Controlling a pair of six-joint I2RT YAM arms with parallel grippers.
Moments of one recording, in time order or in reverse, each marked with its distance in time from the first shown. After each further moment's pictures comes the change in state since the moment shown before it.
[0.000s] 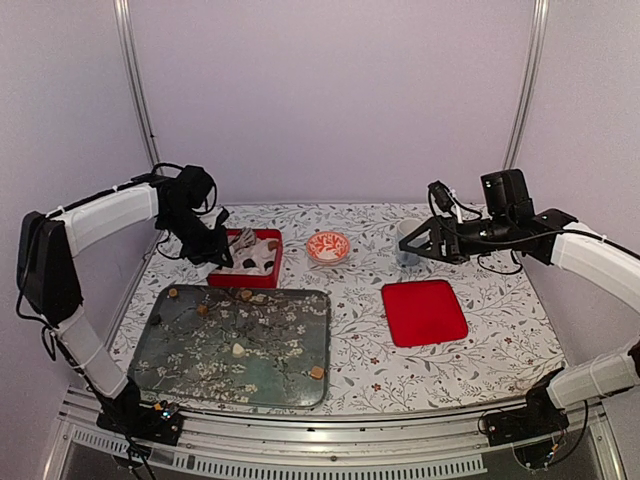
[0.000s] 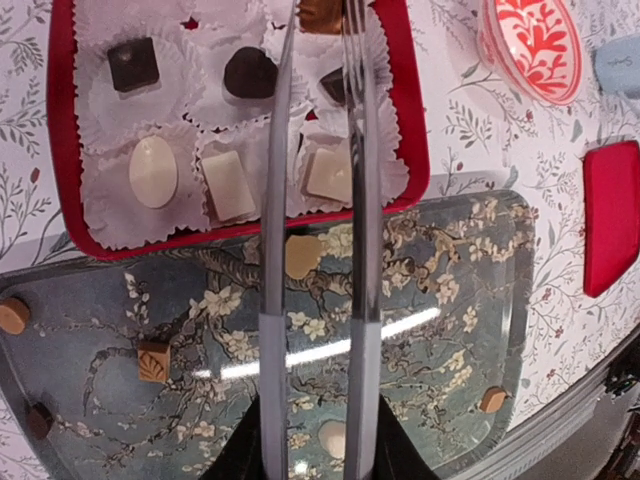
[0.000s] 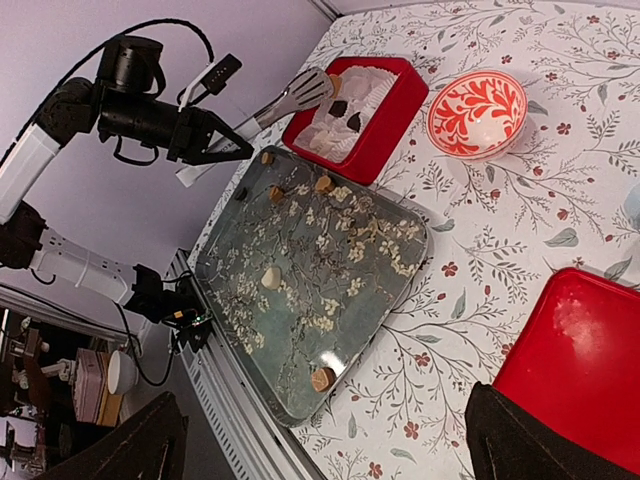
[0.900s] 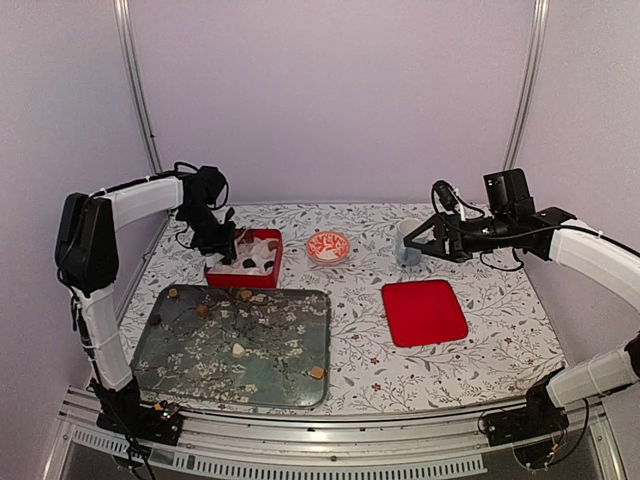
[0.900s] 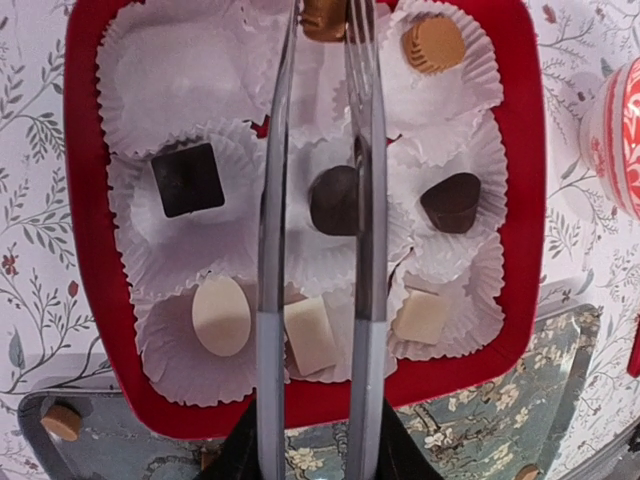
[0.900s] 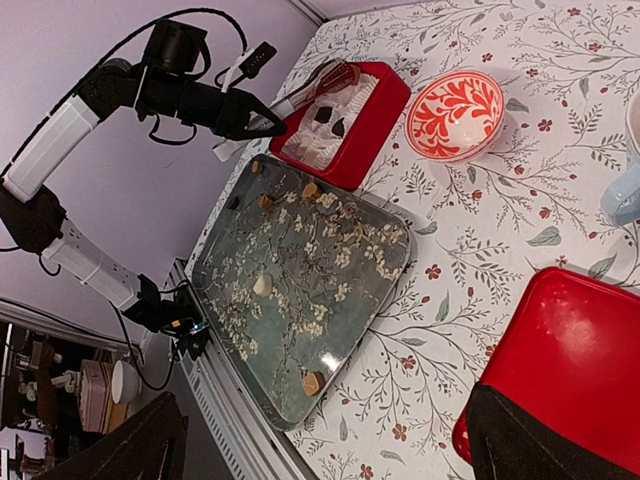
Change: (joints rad) left arm 0.061 0.321 0.237 0.022 -0.090 0.043; right arm -0.066 0.035 0.007 0.000 -0.040 -0.008
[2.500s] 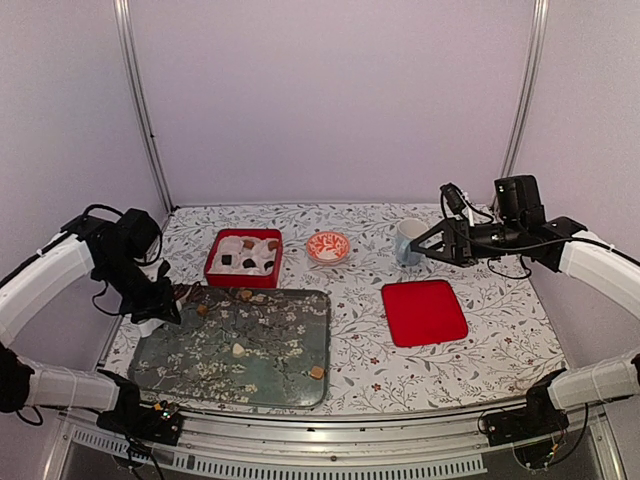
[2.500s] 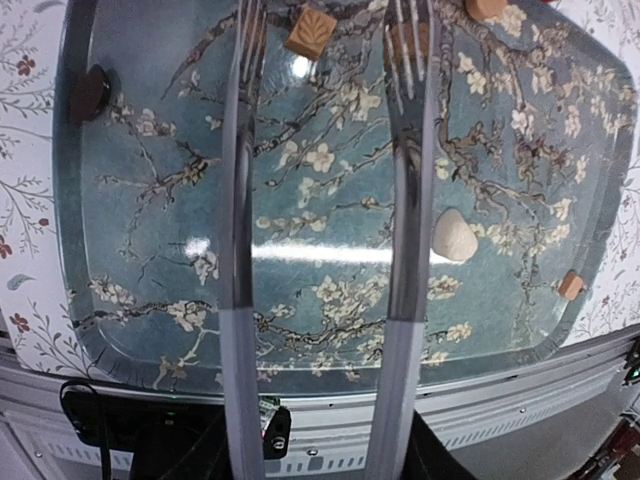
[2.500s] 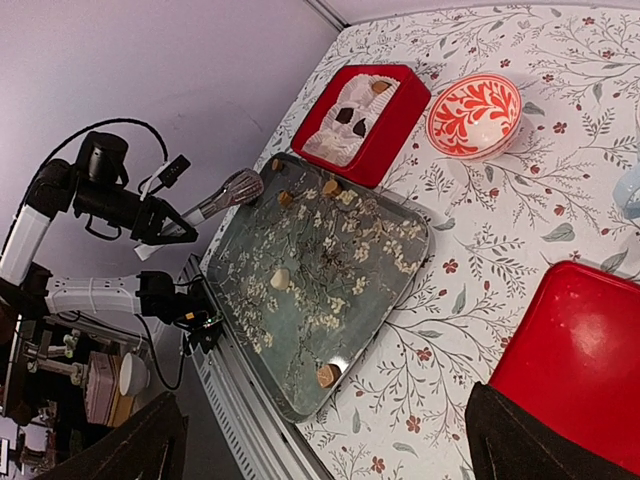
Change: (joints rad) left arm -0.001 -0.835 -0.626 -0.323 0.022 -0.201; right arm -0.005 -0.093 -0.068 0.026 -0.034 0.009
